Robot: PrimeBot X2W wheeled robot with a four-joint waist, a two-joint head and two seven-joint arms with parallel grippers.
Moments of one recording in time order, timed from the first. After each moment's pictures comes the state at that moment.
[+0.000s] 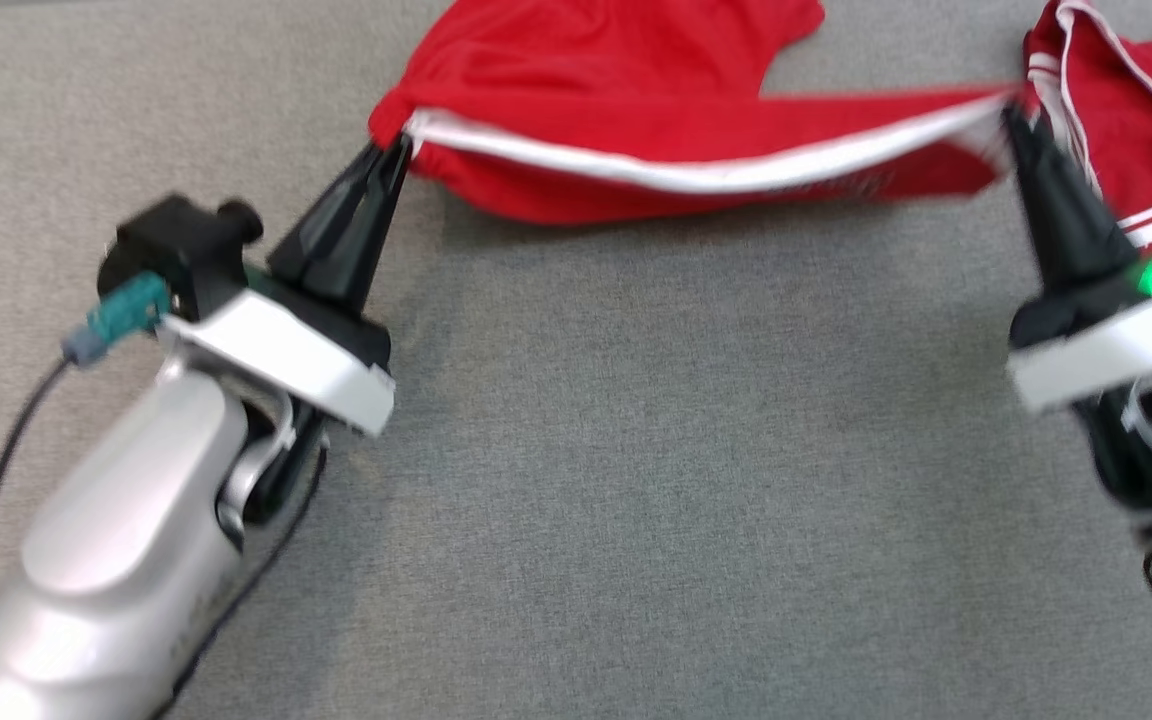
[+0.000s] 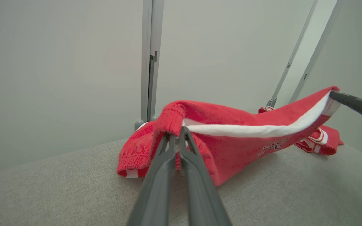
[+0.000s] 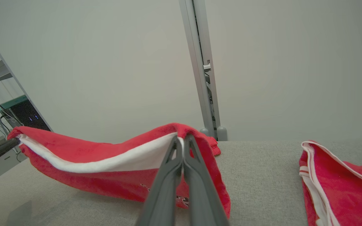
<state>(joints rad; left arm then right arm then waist) -0.74 0.40 -0.70 0.31 -0.74 -0.03 -0.26 -0.65 -0.47 0.47 0.27 0.81 0.13 -0.26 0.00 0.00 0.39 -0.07</state>
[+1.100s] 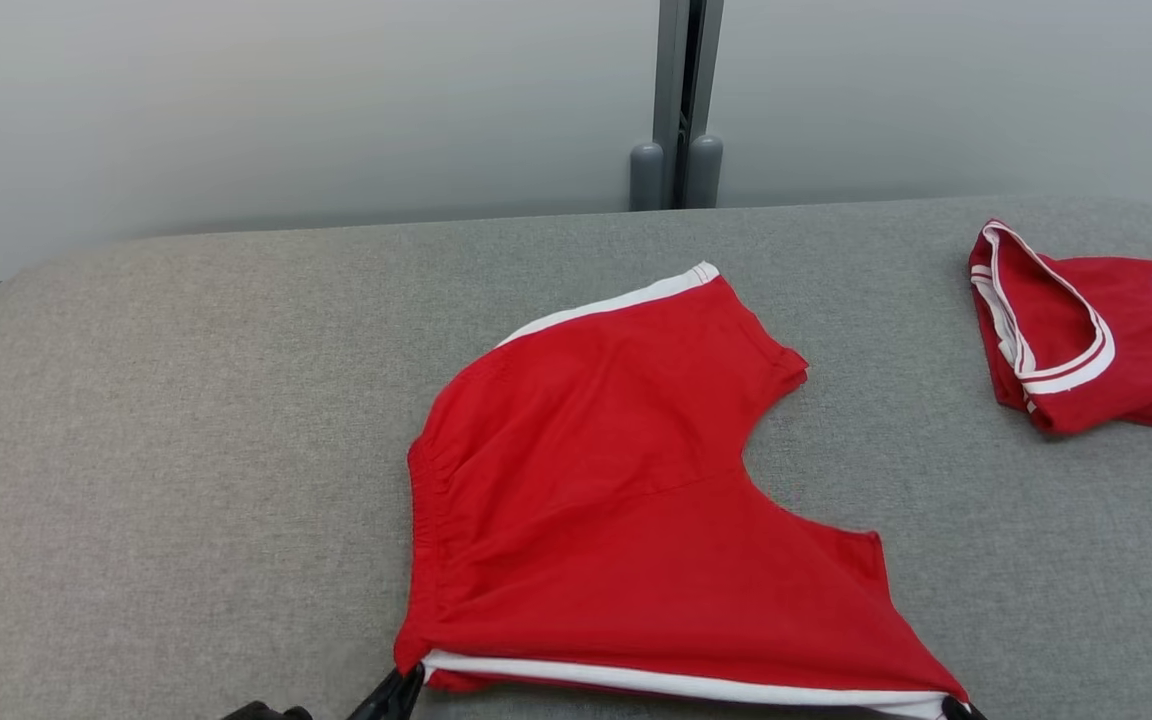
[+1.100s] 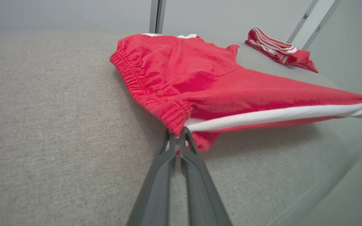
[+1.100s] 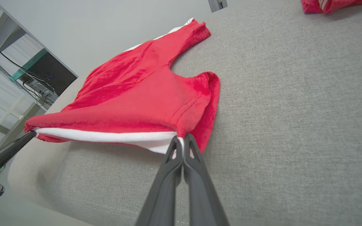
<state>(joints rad) 0.05 0.33 -0.51 0.27 -0.54 -0.11 -0.26 0.25 -0.43 0.36 0.05 0.80 0.13 -0.17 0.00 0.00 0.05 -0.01</state>
